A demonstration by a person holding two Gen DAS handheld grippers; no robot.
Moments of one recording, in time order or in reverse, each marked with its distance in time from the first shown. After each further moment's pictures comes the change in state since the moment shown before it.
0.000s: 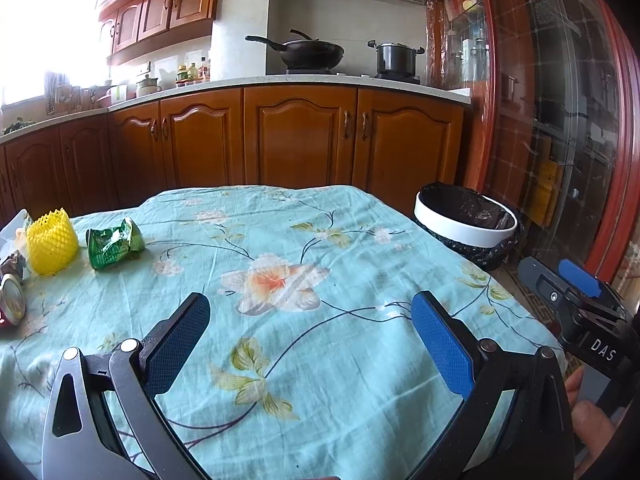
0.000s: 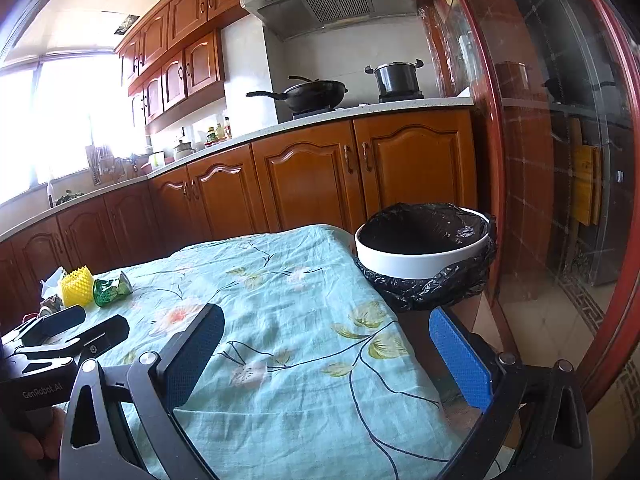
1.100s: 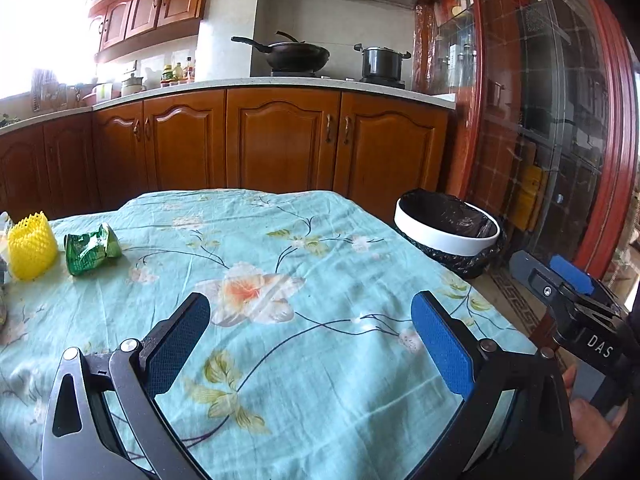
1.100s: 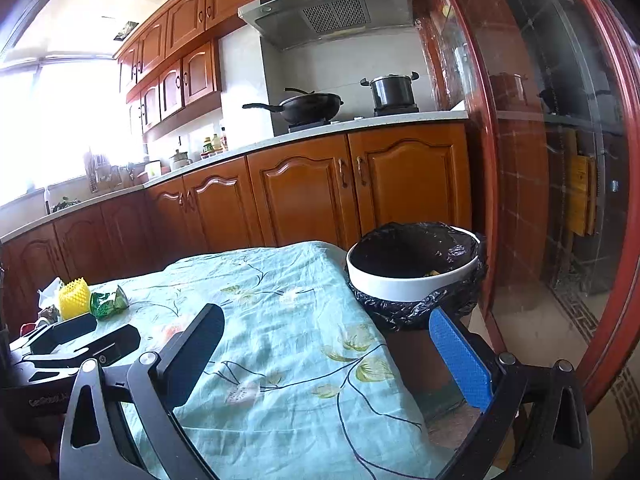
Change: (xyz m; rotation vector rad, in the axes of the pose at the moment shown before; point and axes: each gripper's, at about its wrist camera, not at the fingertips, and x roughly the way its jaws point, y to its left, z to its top) left arm 0.007 -0.007 0.007 -0.011 -0.008 -0.070; right arm -0.006 -0.003 0.014 -0.004 -0.035 -0.018
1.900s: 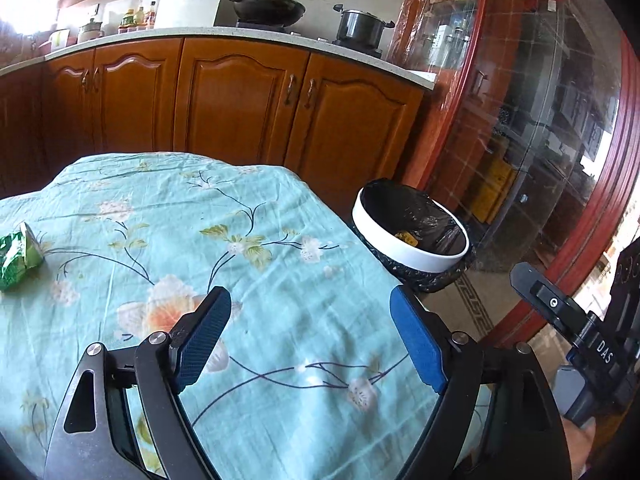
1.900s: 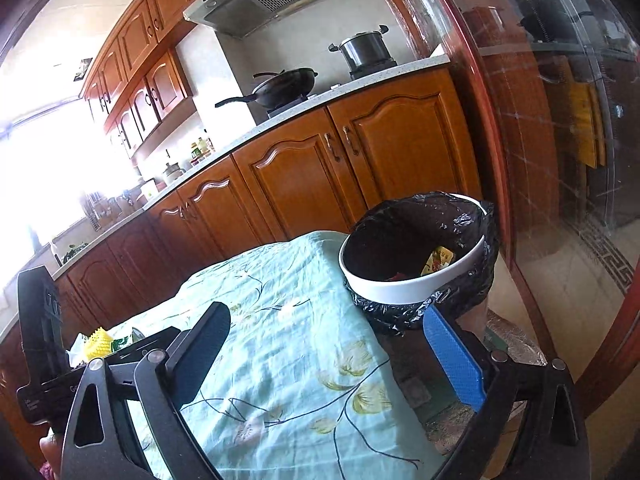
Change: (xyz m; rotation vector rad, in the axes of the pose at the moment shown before) left arm 0.062 -0.010 0.056 -0.069 0.177 -0.203; right arm 0.035 -0.047 0.034 0.220 0.120 0.075
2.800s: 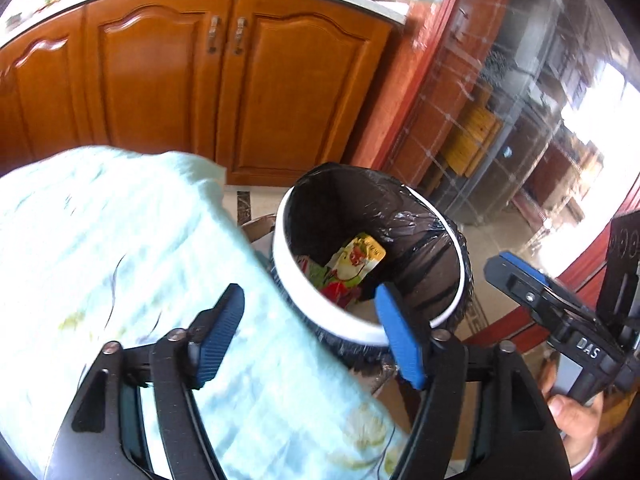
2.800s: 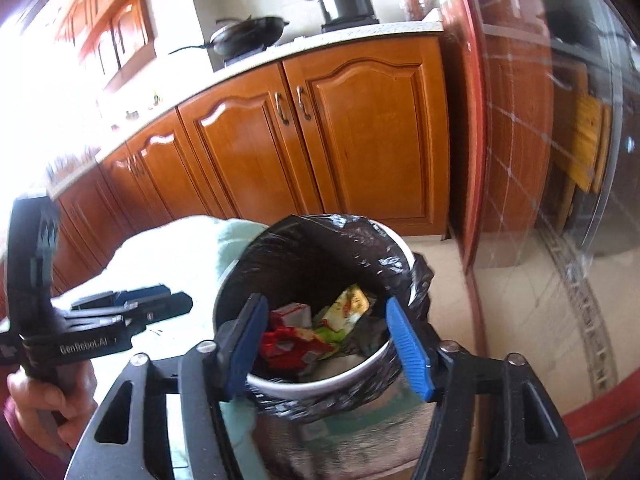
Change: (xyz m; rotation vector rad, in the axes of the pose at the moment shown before) left arm 0.149 -0.064 0.077 0.060 0.255 -0.133; right arm 0.088 -0.092 0.088 -0.084 0.207 -0.116
